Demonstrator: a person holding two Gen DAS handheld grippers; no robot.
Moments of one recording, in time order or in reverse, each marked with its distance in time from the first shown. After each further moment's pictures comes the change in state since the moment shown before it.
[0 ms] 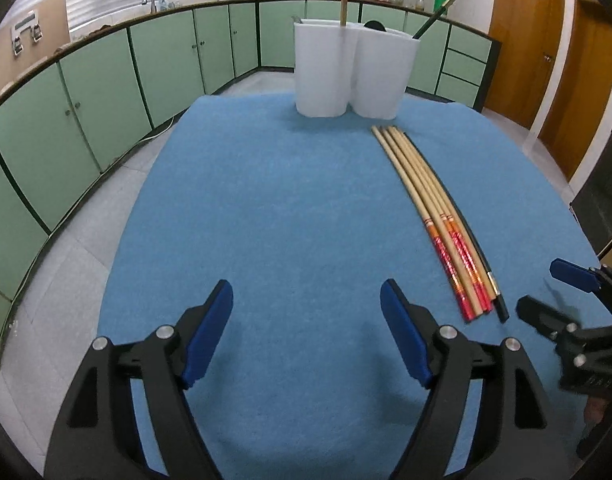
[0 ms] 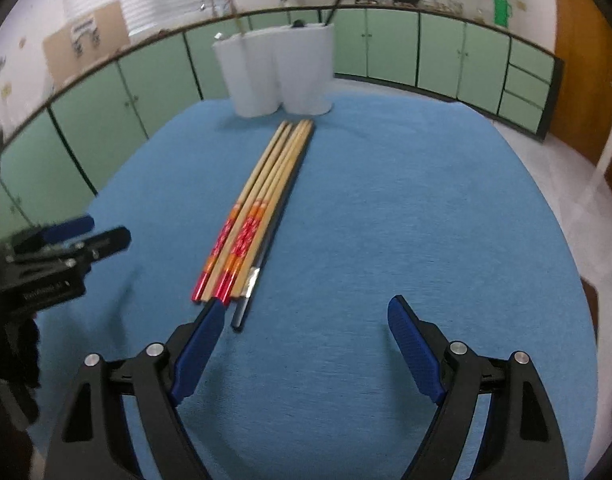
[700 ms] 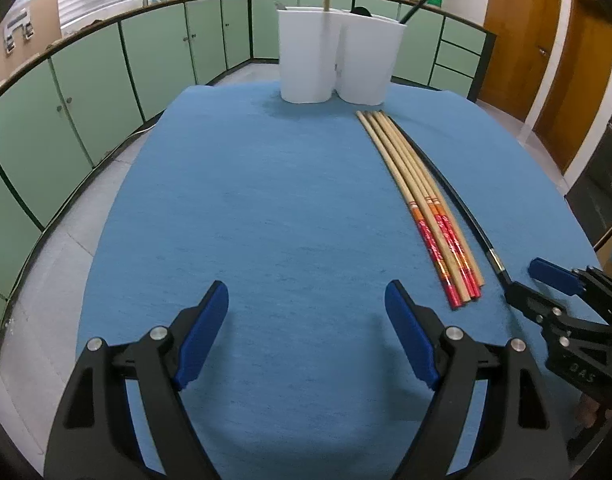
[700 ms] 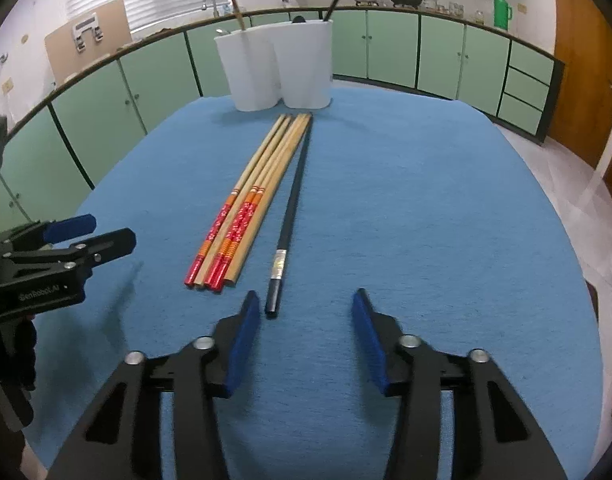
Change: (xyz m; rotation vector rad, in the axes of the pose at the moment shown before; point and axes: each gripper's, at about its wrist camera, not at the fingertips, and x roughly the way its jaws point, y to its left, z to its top) left arm 0.002 -0.027 -0.004 0.018 0.030 -0.022; right arm 0.000 -0.008 -0.014 0.005 -0.022 -0.001
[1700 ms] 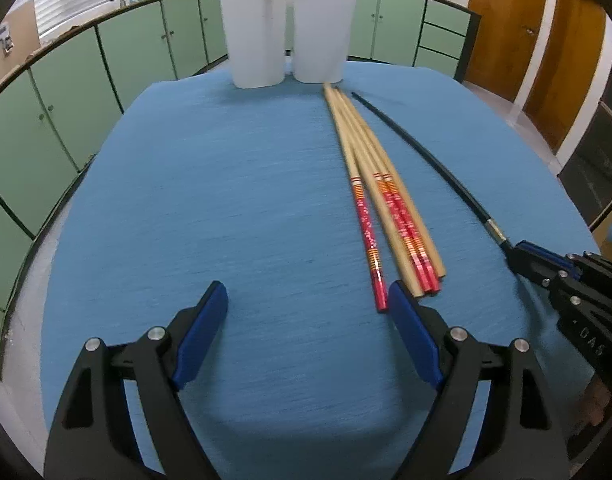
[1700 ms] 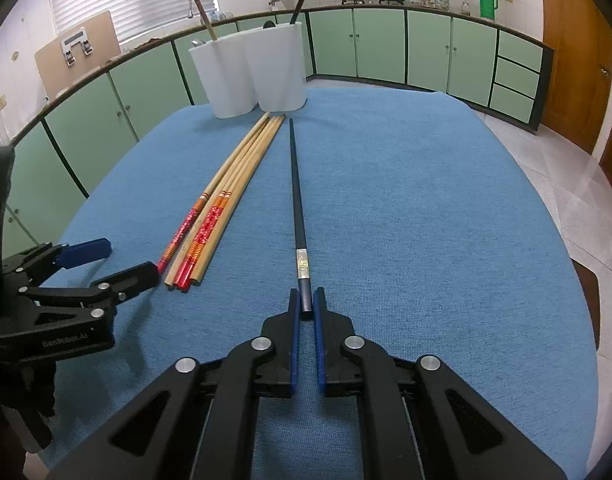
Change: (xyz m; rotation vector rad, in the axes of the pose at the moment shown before) left arm 0.020 -0.041 -0.002 0.039 0.043 -0.016; right arm -0.003 -0.029 -0.002 0.061 -0.005 0.011
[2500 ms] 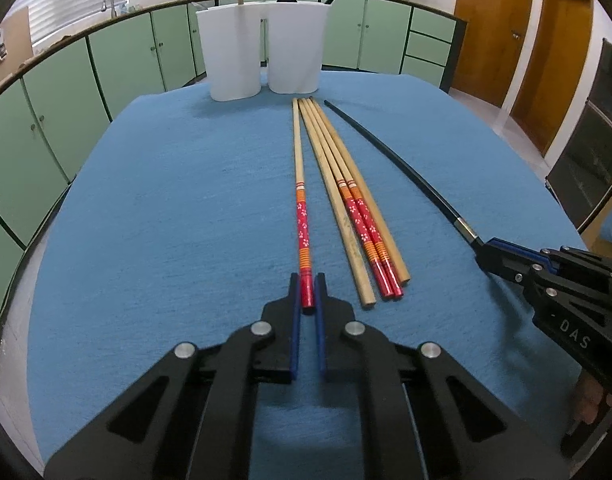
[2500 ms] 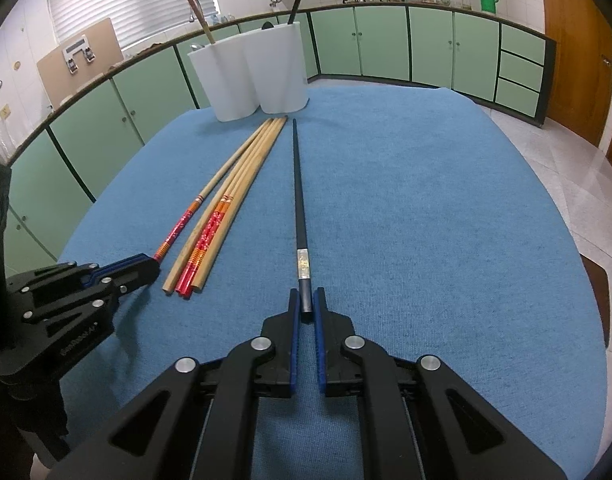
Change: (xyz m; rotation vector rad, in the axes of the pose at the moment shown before) left arm -0.007 -0.018 -0.005 0.021 -0.047 -0.045; right arm 0.002 -0.006 0.002 0.017 -0.001 0.037
